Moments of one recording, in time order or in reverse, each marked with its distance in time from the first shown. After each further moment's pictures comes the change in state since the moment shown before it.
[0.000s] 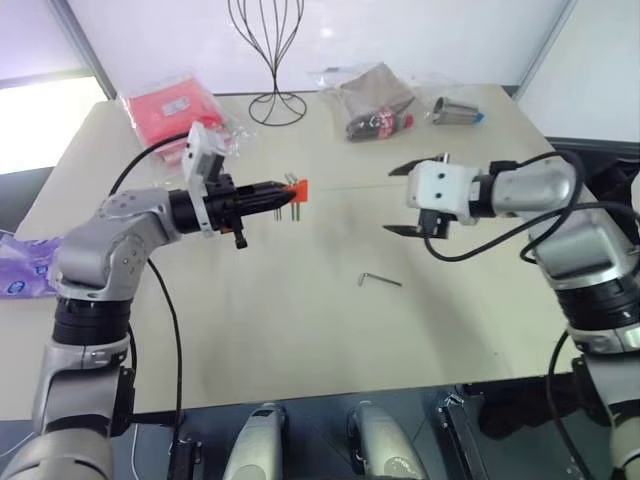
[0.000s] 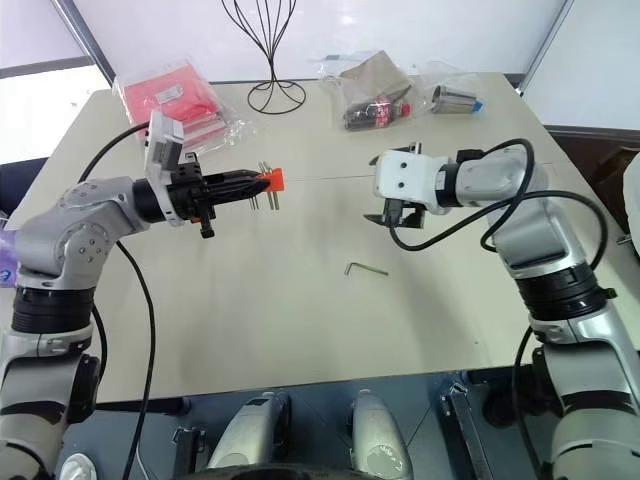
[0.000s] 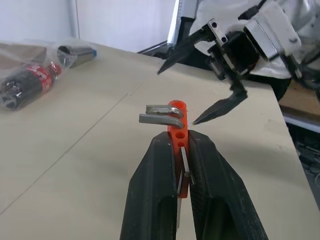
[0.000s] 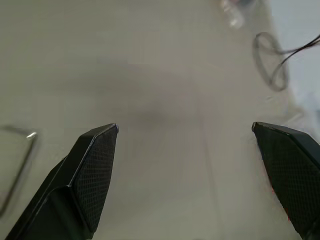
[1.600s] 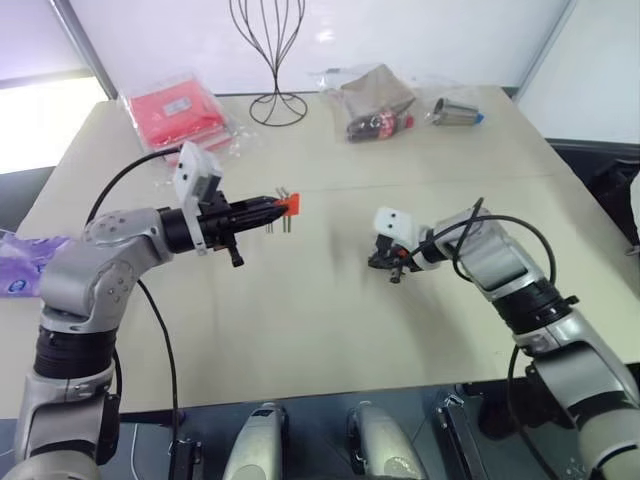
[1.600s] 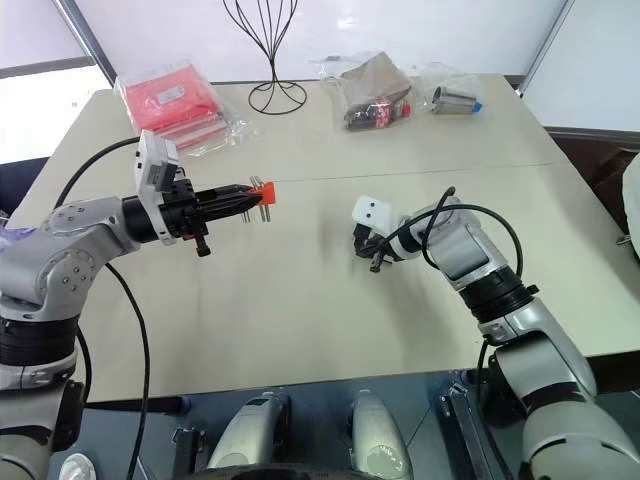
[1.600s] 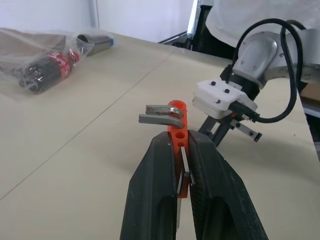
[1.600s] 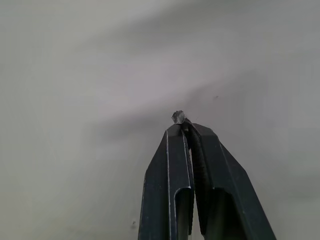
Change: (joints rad) left arm 0.122 0.041 0.035 -0.173 -0.035 0.030 0.118; right arm 0.011 0.245 0.148 0.214 0.005 0.400 -0.115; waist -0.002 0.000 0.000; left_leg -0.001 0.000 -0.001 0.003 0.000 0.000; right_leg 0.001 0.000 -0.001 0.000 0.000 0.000
